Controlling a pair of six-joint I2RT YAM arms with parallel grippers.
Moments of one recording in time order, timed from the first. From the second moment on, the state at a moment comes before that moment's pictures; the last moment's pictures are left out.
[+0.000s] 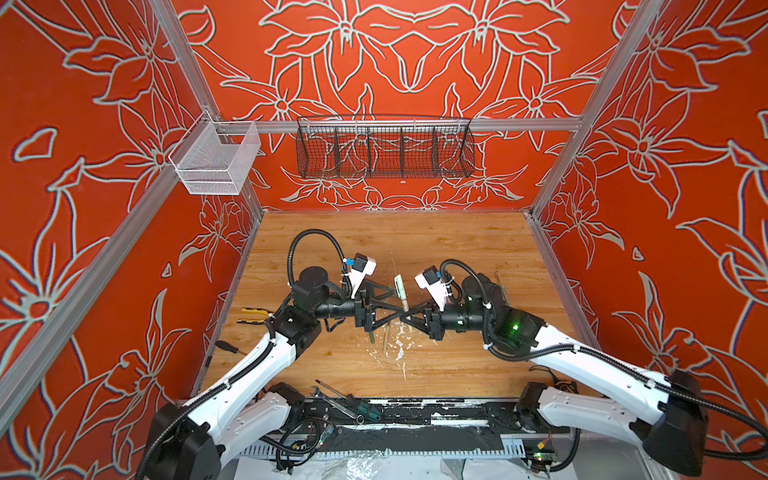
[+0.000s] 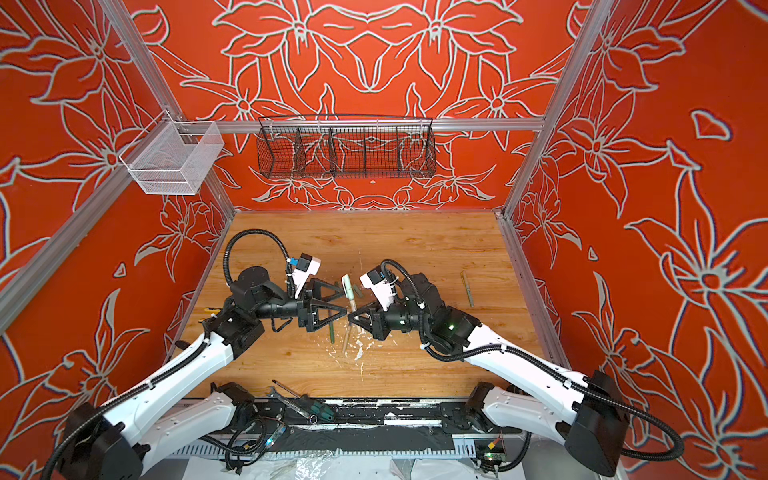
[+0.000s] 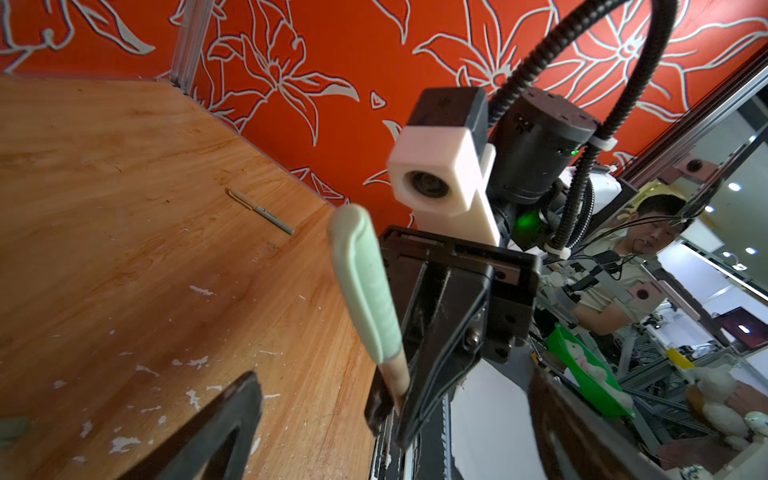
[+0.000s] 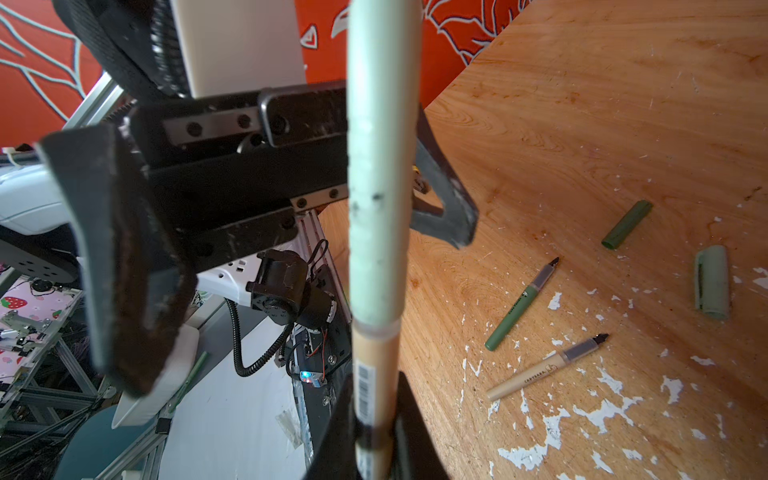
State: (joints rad) left arm -0.43 0.95 0.66 0.16 0.94 -0.46; right arm 0.85 1.05 0.78 -0.09 -0.50 0.47
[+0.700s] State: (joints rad) left arm -0.39 1.01 0.70 0.14 0.96 -0.44; right arm 0.91 1.09 0.79 -0.09 -0.52 0.44
